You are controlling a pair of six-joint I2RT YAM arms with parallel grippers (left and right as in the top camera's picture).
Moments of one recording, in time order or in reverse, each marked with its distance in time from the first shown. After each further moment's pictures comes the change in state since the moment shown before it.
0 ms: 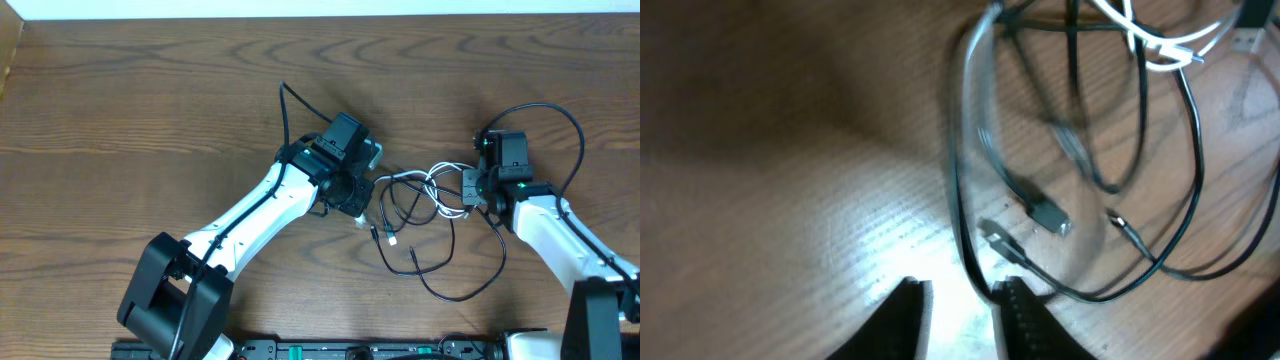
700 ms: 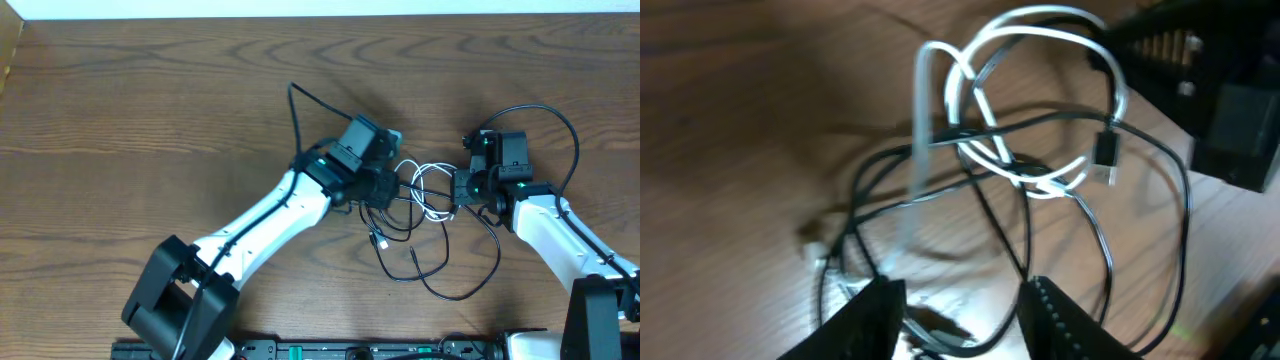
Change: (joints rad) left arm -0.098 0.000 -0.002 0.212 -0.020 -0.173; right arm -0.002 -0.003 -0.001 0.016 -0.222 0.000
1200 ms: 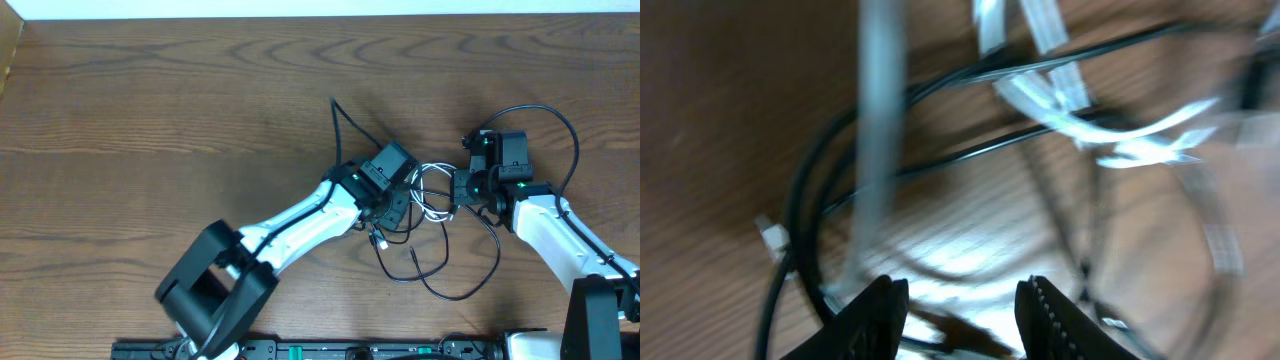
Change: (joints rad) left arm -0.096 0.134 0.000 -0.023 -0.178 -0.006; right arm 0.000 0.000 0.000 0.000 -0.005 0.000
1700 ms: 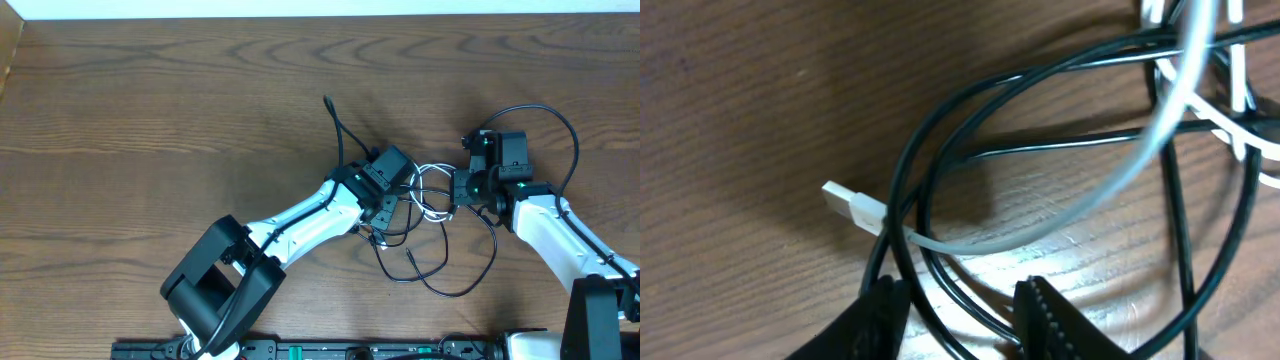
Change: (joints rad) left arm 0.000 0.019 -0.003 -0.066 -0.148 -0.102; right arm 0.000 0.000 0.000 0.000 -0.003 0.000
